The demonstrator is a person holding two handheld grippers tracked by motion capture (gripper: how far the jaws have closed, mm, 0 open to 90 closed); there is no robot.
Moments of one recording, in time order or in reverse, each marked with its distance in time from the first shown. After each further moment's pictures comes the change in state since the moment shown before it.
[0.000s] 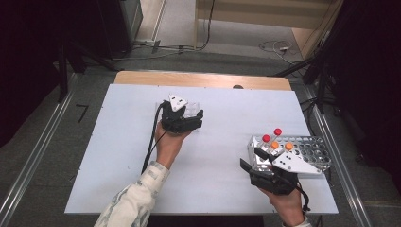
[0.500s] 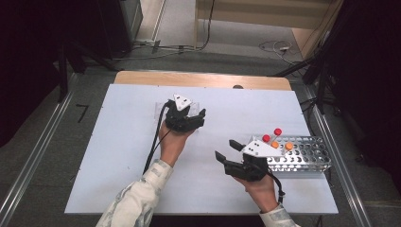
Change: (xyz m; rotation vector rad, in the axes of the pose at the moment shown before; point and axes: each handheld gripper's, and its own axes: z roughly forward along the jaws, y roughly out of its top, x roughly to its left) left arm -0.006 0.001 0.009 0.005 -0.022 0.016; right arm 0.024 0.014 0.062 0.041 0.070 -0.014
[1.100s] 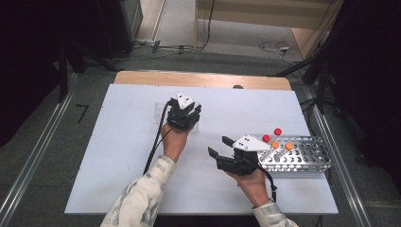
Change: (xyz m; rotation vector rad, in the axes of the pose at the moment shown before) left arm 0.004 -0.002 0.018 0.006 0.014 0.032; right arm 0.002 0.004 0.029 0.018 0.007 0.006
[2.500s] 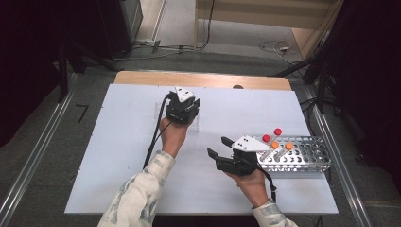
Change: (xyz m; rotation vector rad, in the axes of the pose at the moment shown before) left arm 0.002 0.017 -0.005 0.004 0.002 0.015; right arm 0.002 -0.001 0.001 0.003 0.003 -0.005
